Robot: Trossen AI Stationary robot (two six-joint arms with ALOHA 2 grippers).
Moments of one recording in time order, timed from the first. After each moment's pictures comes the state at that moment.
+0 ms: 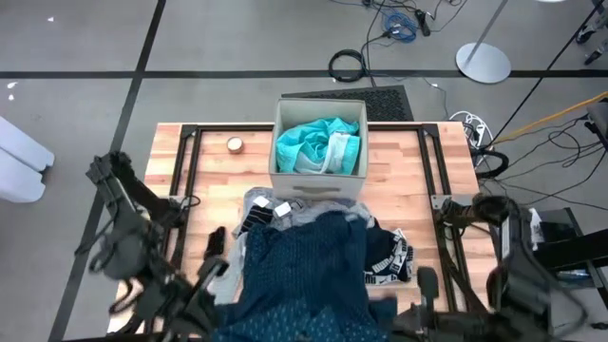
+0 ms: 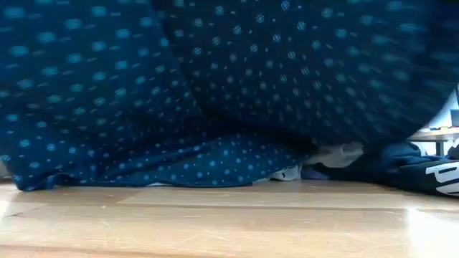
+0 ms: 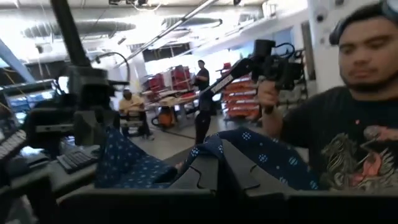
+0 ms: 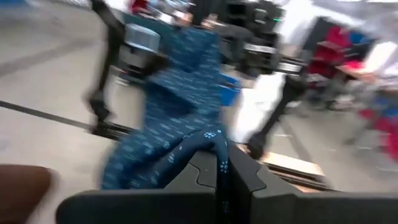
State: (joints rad) left arm -0.90 1.37 1.45 0.13 -0.22 0.32; right arm 1.06 1.88 2.32 -0.76 1.07 0.02
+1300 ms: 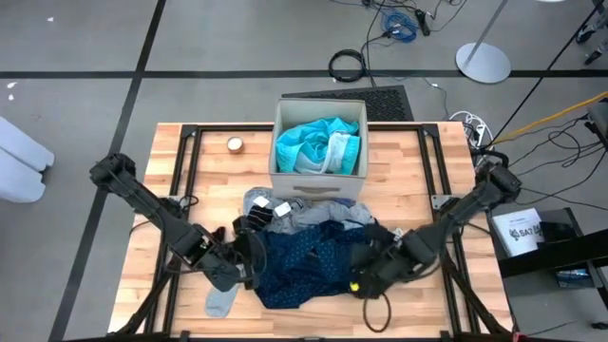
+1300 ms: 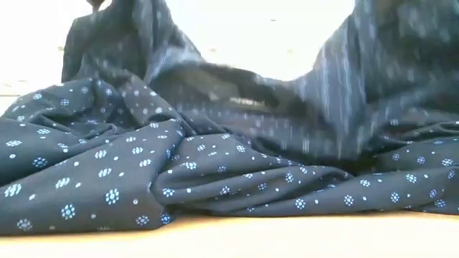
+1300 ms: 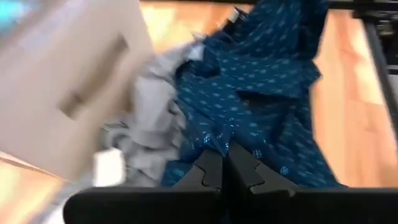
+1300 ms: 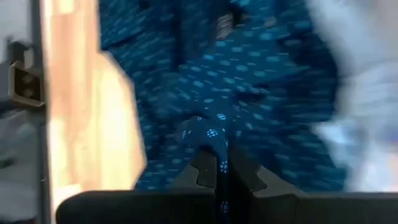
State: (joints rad) left arm -0.68 1.39 1.03 -0.46 -0.71 -0.61; right arm 0.62 1.60 1.33 -0.88 0.35 0.74
